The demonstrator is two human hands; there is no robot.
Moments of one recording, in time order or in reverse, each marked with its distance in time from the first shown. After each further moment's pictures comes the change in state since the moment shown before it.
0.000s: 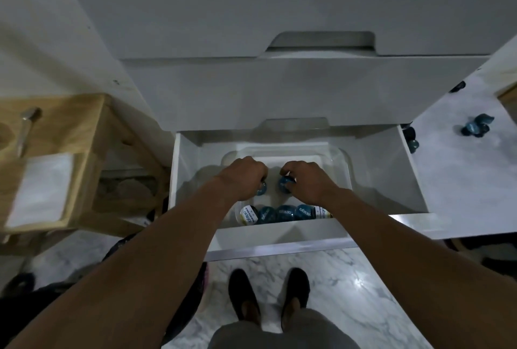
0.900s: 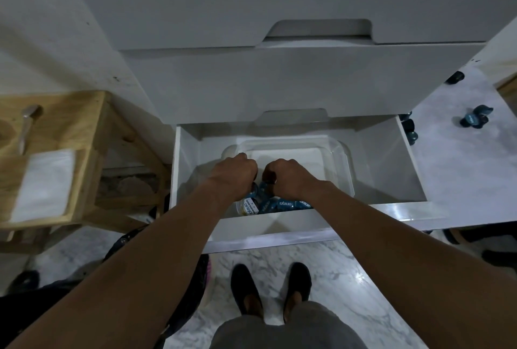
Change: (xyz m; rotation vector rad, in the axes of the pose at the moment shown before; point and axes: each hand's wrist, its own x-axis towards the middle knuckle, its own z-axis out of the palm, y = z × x) left_hand -0.023 -0.004 0.005 0.133 0.054 -0.063; right_hand 0.004 -0.028 0.019 -0.019 -0.117 -0.072
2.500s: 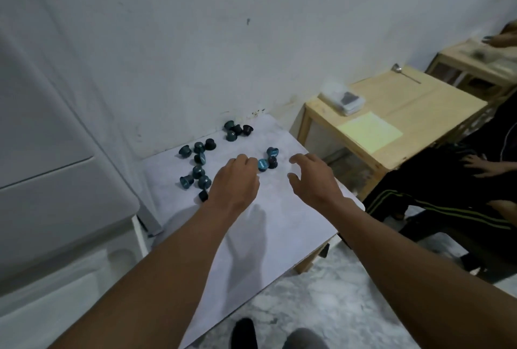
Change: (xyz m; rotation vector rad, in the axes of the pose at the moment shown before) left_hand 0.180 0.455 -0.078 -0.014 0.522 0.451; right_hand -0.210 0.406 -0.224 0.008 0.798 0.416
